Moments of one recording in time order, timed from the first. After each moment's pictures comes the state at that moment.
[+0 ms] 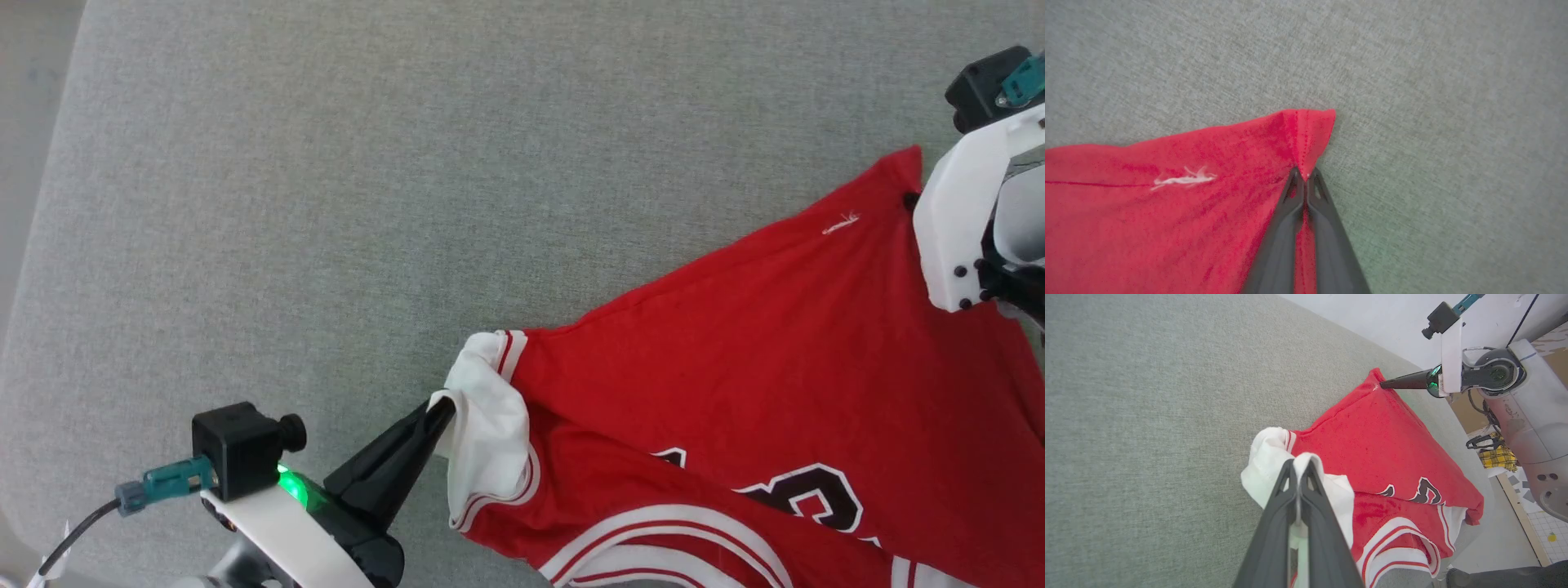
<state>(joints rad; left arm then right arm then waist) -0.03 0.57 -0.46 -0.41 -0.89 -0.03 0.10 -0.65 -0.44 0.18 0.13 0.37 0.13 1.02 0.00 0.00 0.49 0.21</state>
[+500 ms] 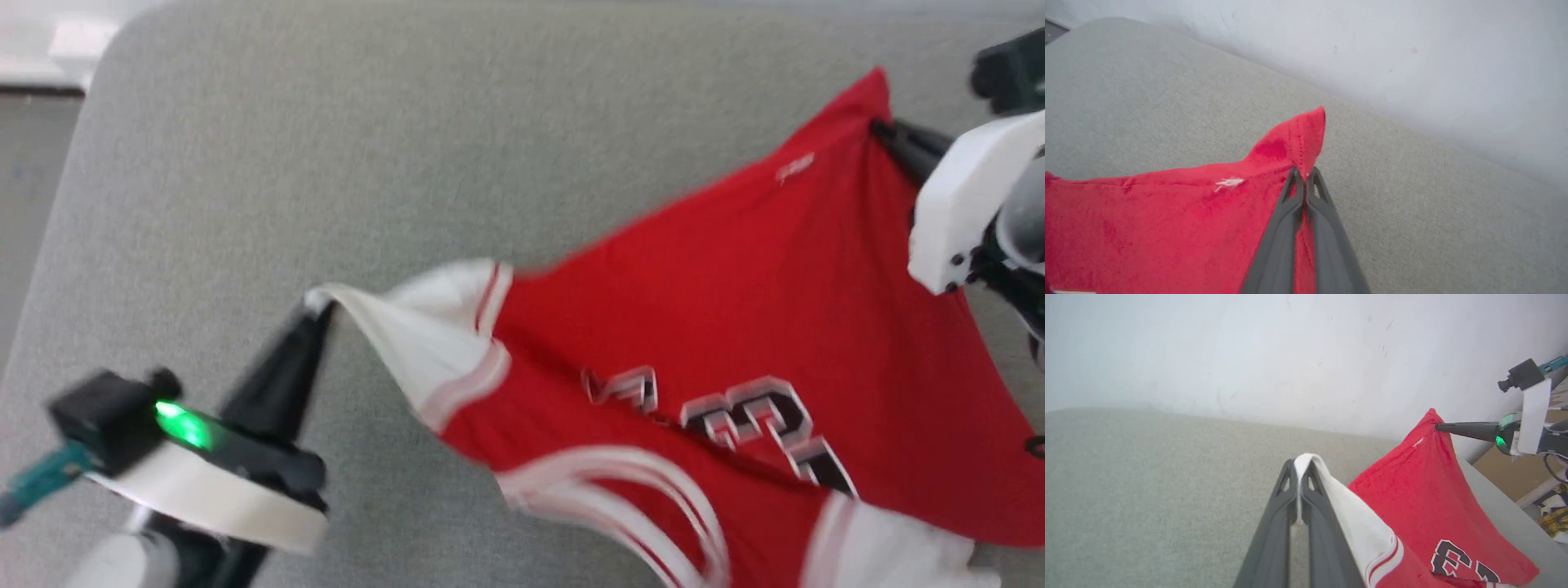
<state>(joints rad) -0.06 0.56 -0.32 -0.38 -0.78 0.04 -0.07 -0.64 -0.44 0.19 0.07 0.46 0.13 0.68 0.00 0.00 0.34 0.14</state>
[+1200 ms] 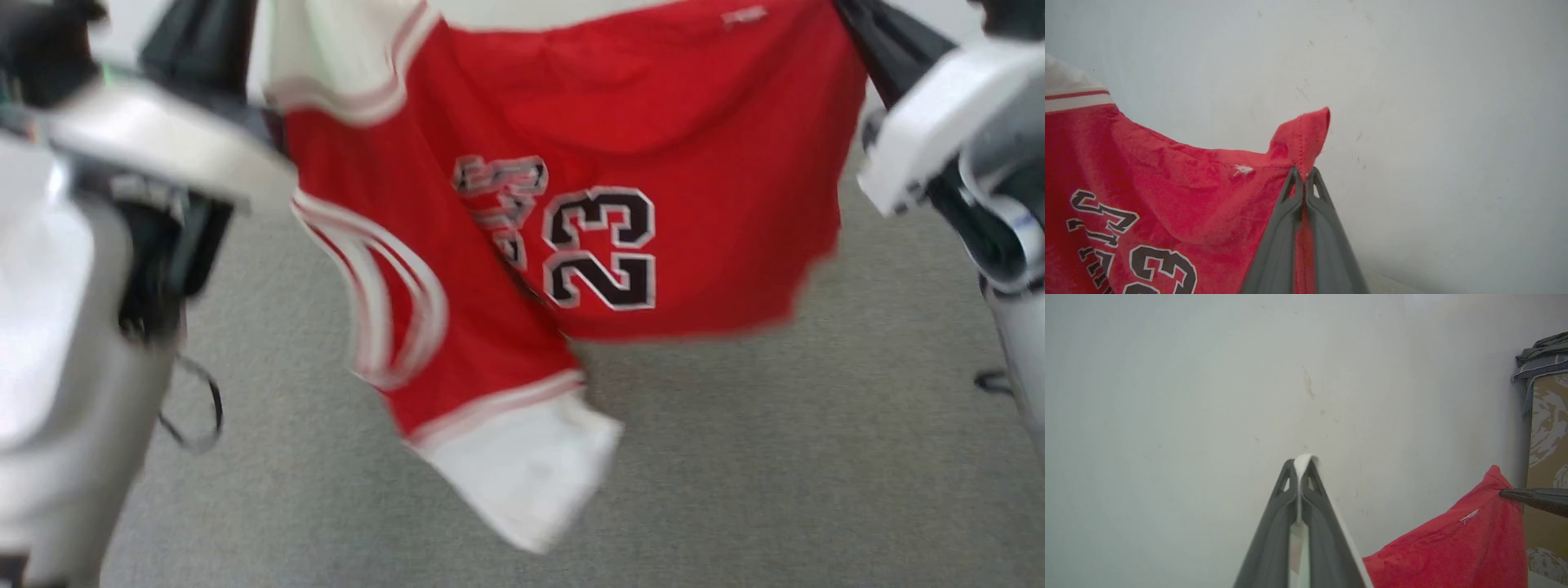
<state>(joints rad) -0.76 0.50 -0.35 -0.07 -0.62 0.07 0.03 -0.78 -0.35 0.23 0.14 0.40 0.13 0.38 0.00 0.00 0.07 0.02</state>
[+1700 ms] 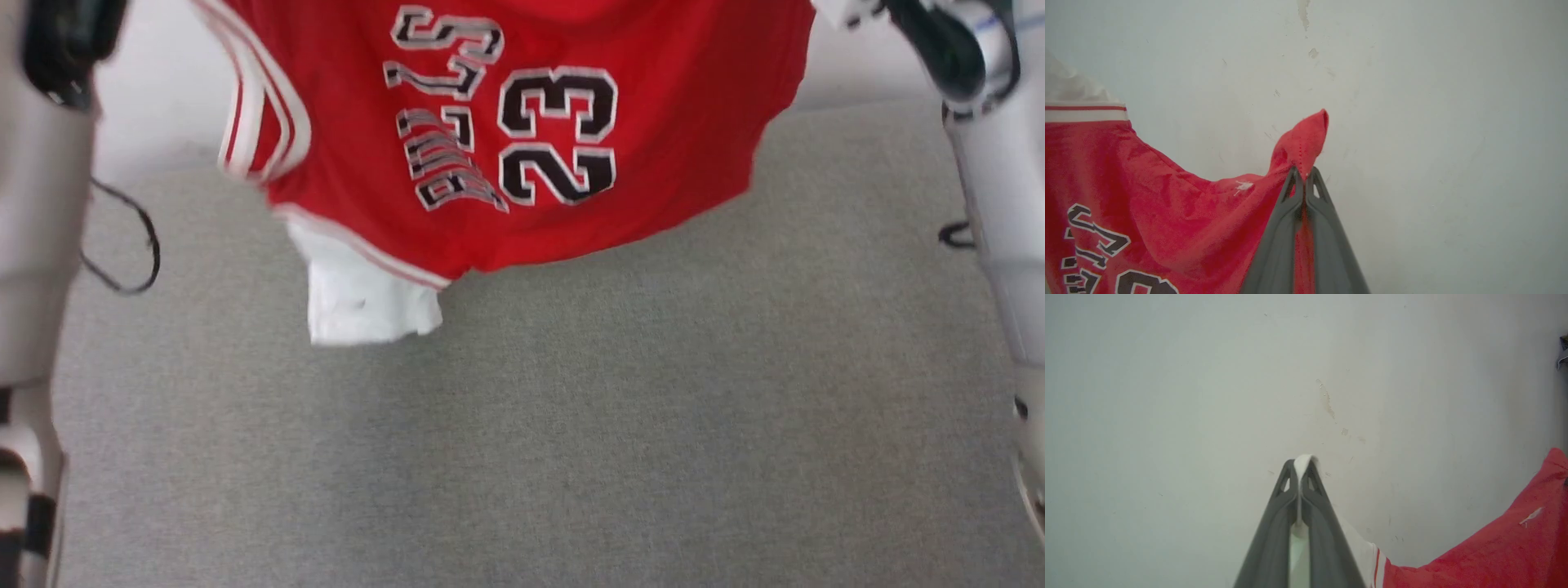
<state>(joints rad) -1.22 0.46 -0.40 0.38 -0.55 0.00 0.09 -1.17 -0.20 0.27 0.49 0.32 0.13 0.32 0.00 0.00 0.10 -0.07</state>
